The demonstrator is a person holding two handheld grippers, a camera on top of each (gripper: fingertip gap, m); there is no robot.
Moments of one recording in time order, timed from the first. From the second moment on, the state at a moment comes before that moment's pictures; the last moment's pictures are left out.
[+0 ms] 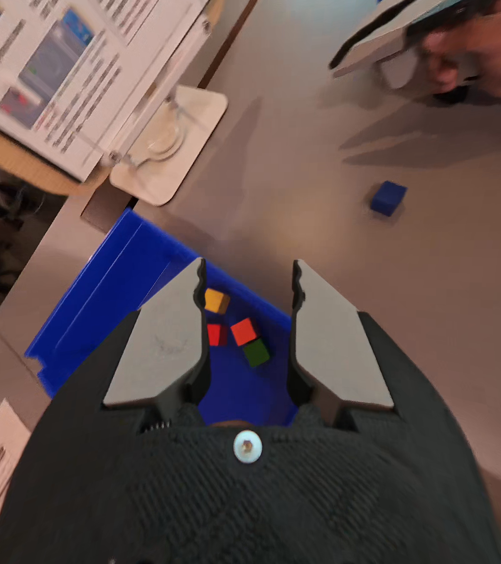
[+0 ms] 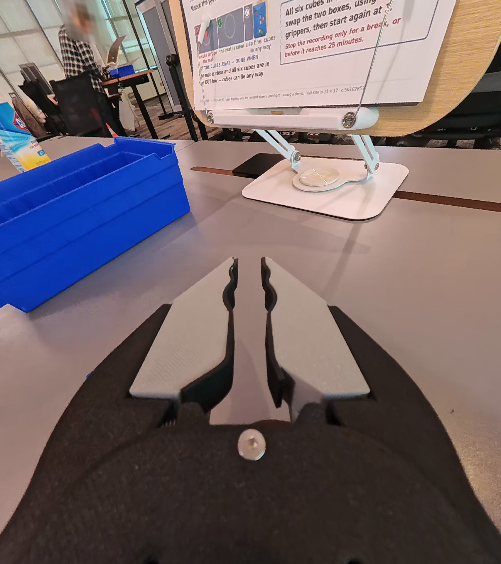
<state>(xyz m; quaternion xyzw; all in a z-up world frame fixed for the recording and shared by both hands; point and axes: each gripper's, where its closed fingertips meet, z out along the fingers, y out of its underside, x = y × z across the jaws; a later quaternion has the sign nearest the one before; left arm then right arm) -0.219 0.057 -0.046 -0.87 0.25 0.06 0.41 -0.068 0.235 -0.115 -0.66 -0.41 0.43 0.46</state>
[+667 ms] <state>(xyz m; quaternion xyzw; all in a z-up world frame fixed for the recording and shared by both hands) -0.338 0.061 -0.187 -0.94 0.25 0.08 0.21 -0.073 0.231 -0.126 -0.68 -0.40 0.45 0.42</state>
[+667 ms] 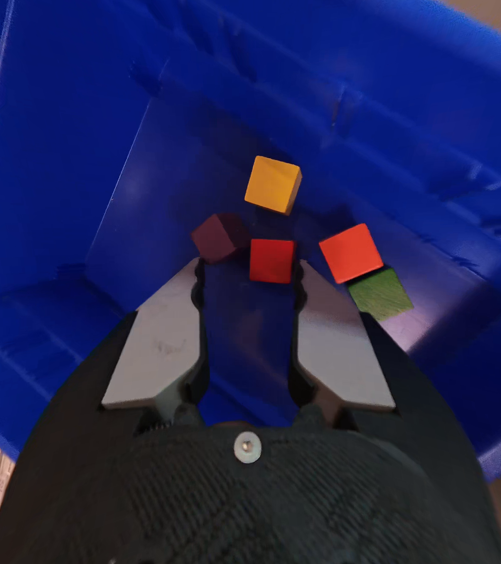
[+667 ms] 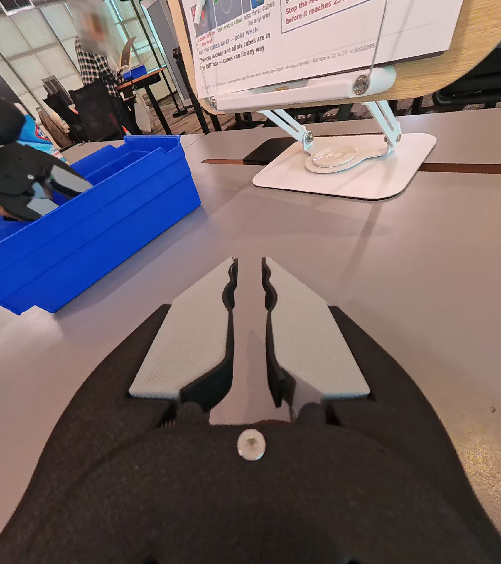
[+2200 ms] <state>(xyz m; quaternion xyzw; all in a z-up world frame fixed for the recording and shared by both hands) -0.069 0.113 -0.120 -0.80 0.50 -0.05 0.31 -0.071 0.113 -0.100 -0.47 -0.61 0.56 0.32</state>
